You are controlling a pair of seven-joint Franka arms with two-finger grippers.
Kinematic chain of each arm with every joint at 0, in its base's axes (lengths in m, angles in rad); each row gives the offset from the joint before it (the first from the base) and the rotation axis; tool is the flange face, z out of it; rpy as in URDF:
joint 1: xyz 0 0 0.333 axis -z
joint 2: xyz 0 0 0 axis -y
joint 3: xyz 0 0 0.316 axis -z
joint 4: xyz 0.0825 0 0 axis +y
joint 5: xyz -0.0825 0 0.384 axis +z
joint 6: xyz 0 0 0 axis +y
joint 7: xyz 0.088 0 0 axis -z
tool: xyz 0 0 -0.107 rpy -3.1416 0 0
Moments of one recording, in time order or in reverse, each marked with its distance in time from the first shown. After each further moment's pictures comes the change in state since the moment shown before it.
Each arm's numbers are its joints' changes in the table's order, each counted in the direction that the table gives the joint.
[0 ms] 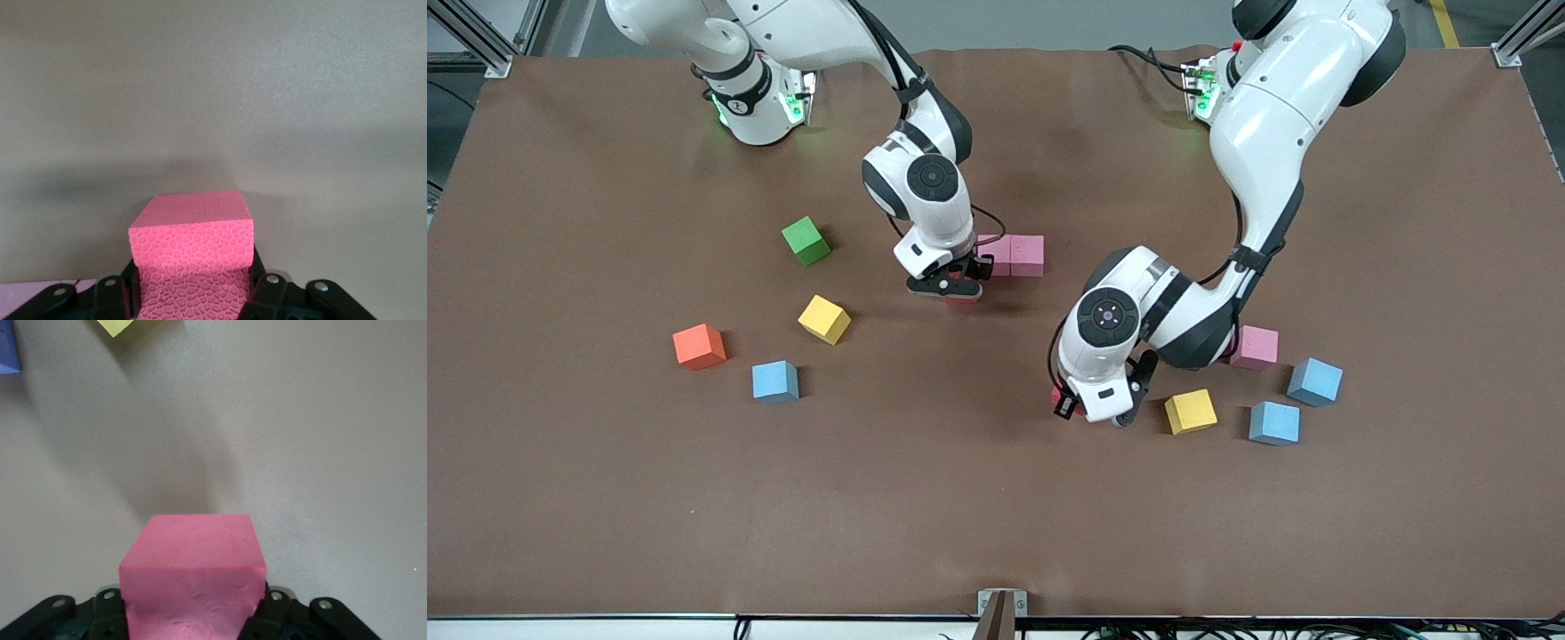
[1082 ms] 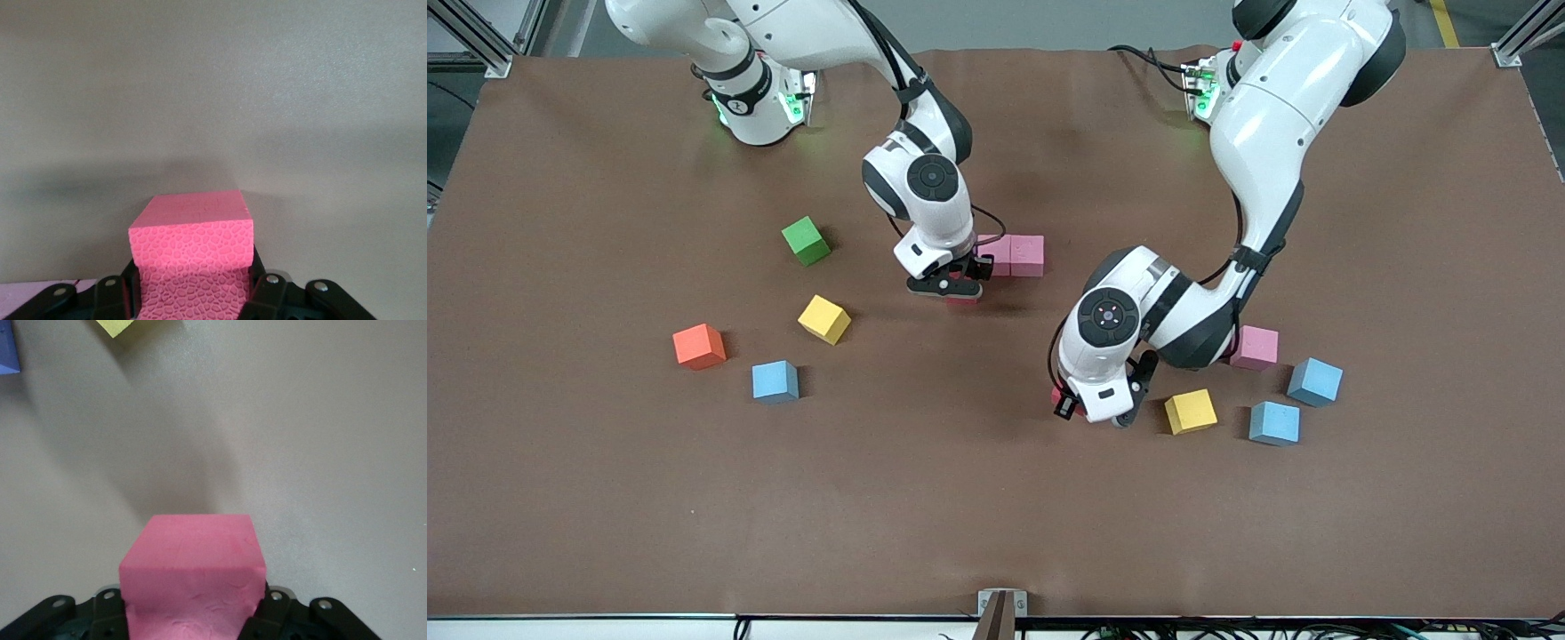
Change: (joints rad) left arm 0.000 0.000 0.000 -0.001 0.000 0.000 0.000; right arm 0.000 0.000 0.000 0.000 0.000 0.000 0.000
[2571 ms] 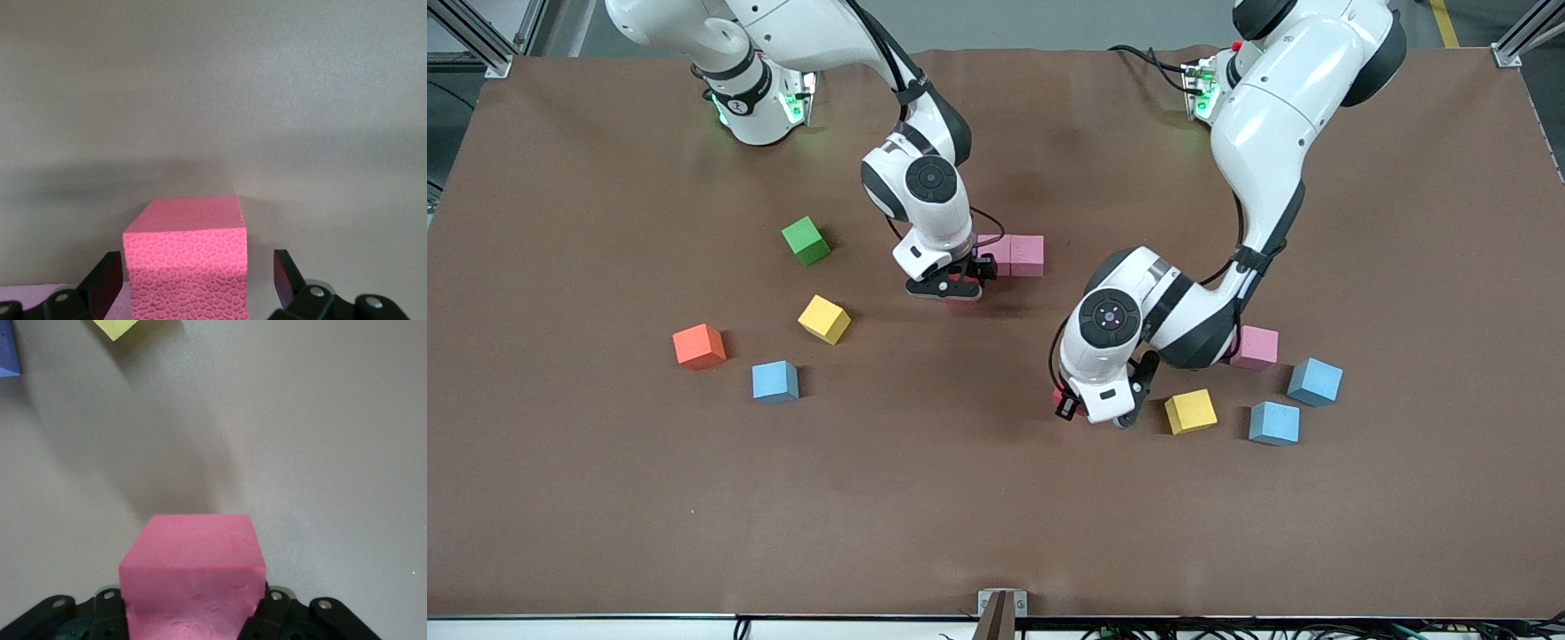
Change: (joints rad) left arm -0.002 0.000 -0.002 0.000 0.000 0.000 0.000; right arm 0.000 -0.002 0.006 -0.002 -0.001 0.004 -0.022
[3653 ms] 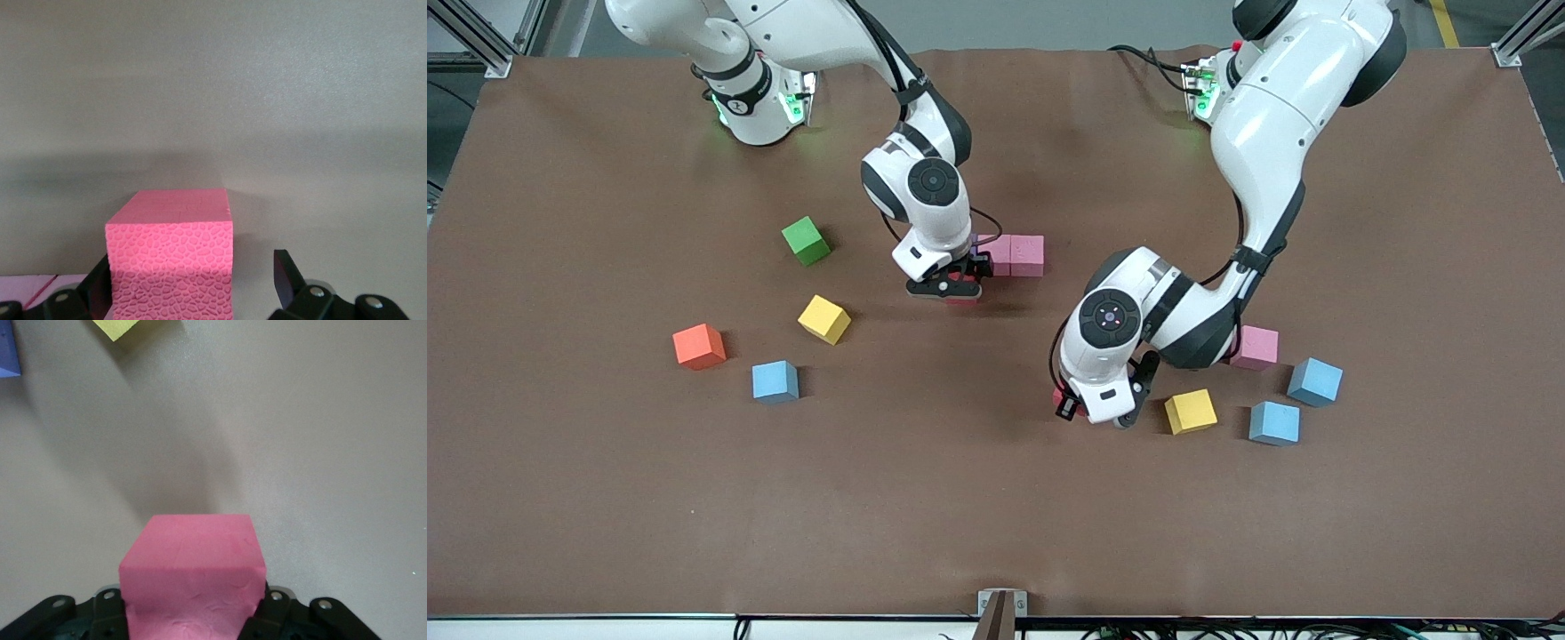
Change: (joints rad) left arm 0.001 0.000 -0.001 0.000 0.000 0.000 0.000; right arm 0.000 0.001 0.001 -0.004 -0.005 0.039 -0.030
